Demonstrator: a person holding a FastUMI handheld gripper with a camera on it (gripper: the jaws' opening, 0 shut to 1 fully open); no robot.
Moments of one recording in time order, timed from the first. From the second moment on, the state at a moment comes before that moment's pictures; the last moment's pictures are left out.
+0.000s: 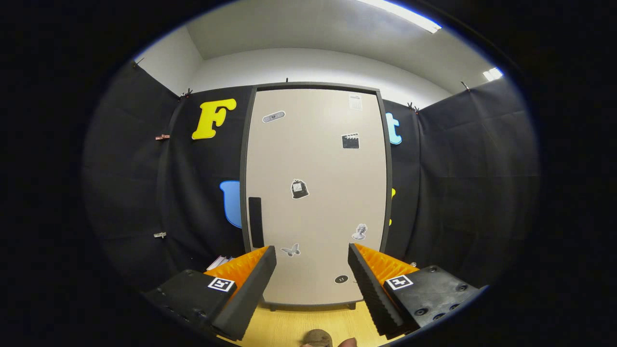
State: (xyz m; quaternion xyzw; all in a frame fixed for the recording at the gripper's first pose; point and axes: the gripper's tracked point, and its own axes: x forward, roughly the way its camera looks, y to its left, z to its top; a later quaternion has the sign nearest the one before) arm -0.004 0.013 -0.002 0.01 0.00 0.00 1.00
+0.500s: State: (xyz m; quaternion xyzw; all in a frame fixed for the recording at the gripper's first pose) arm 0.031 0.053 0.008 0.02 0.00 0.02 1.00
